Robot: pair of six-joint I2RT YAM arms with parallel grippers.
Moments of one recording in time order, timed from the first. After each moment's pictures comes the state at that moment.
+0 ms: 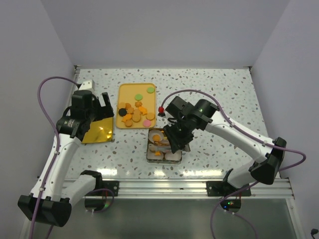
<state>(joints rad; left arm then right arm) -0.16 0.97 1.06 -0.72 -0.15 -0.34 0.93 1.47 1.53 -1.31 -0.20 0.33</state>
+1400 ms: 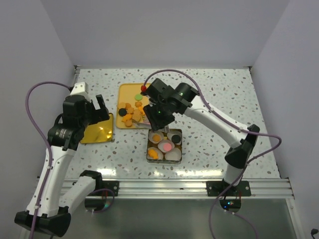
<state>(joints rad) -0.16 0.86 1.09 -0.80 -0.18 -0.33 0.95 1.77 1.98 -1.32 -0.03 0.38</state>
